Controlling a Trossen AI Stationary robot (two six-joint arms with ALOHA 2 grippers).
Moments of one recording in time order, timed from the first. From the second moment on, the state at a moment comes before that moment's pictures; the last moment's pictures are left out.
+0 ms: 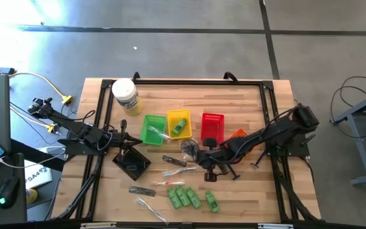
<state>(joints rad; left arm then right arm) -0.46 0.30 0.08 0.12 -0.48 0.07 0.33 1.67 1.12 -0.41 0.15 0.31</state>
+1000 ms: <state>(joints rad) -0.46 0.30 0.08 0.12 -0.48 0.05 0.30 0.74 0.39 0.22 0.18 0.24</state>
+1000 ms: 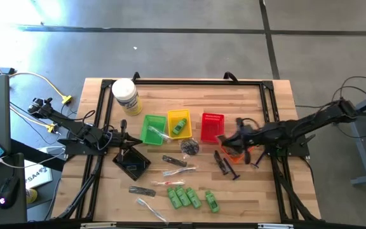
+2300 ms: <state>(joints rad) -0.46 0.30 0.08 0.12 -0.48 0.05 0.30 0.19 0.06 0.19 0.20 0.23</state>
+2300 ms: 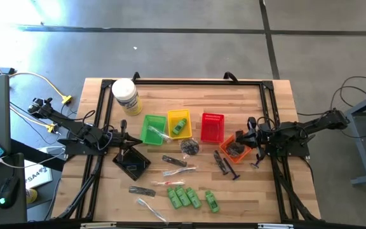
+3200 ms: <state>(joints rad) -0.46 0.30 0.08 0.12 -0.48 0.05 0.30 0.26 0.08 0.22 0.43 0.35</state>
